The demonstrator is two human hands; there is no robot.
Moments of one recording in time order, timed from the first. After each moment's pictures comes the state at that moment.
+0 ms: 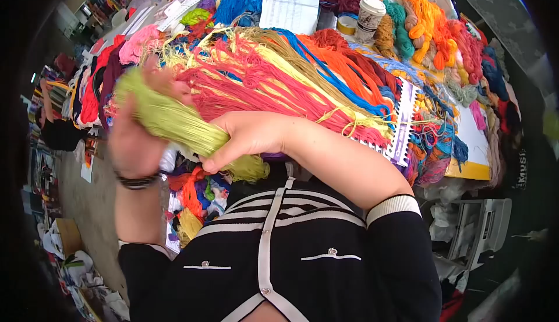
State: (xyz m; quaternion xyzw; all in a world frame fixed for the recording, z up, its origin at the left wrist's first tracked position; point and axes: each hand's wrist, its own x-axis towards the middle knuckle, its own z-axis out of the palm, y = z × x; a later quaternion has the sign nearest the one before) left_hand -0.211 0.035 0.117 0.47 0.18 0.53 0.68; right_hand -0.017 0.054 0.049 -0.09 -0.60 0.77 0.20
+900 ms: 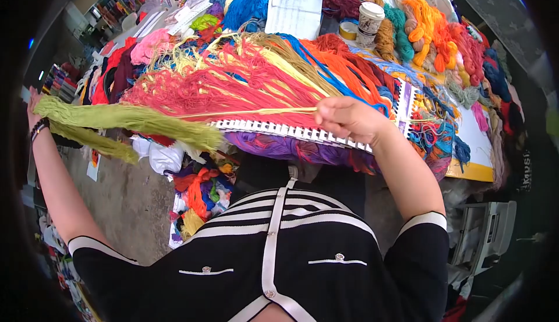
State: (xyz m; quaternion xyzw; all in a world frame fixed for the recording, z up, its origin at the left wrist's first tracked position) left_hand -0.739 0.161 0.328 0.42 0.41 0.77 0.24; right_hand 0.141 0.023 0.021 -0.34 -0.46 0.76 0.30
